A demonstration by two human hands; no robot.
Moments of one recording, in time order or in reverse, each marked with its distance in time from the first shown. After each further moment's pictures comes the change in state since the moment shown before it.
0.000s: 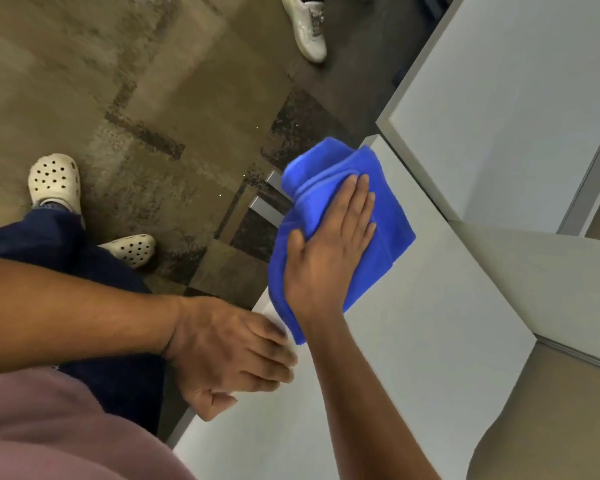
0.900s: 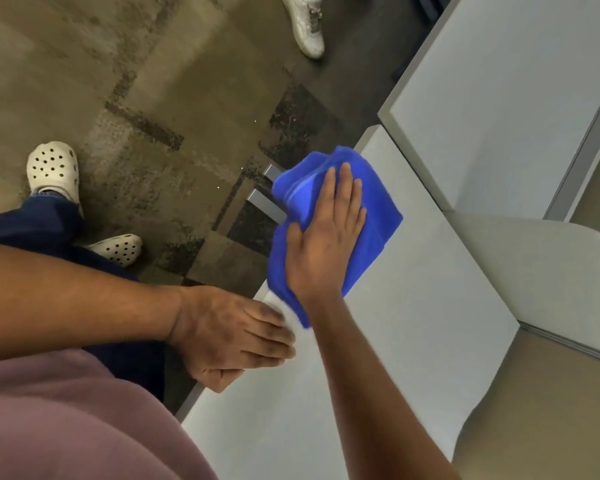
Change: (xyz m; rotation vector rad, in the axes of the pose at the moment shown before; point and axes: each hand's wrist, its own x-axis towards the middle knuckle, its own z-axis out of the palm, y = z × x) left_hand -0.009 0.021 0.023 0.135 0.050 -0.105; right_hand -0.010 0.000 0.003 -0.059 -0.022 -0.108
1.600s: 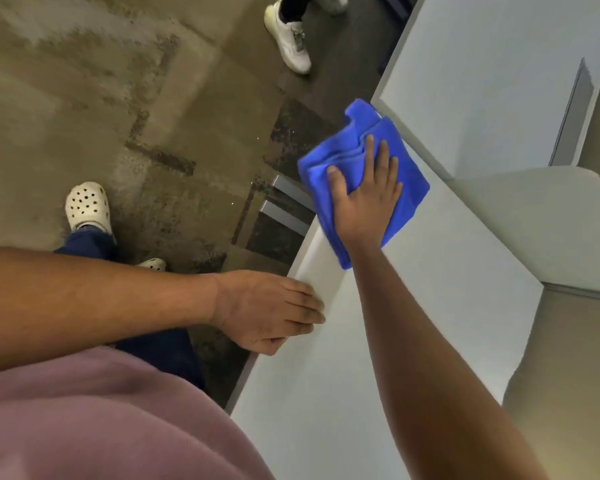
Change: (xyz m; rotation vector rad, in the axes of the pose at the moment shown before) left_hand -0.005 0.019 -0.015 0.061 -0.129 -0.028; right_hand 0.028 0.029 -0.001 0.027 0.161 0.148
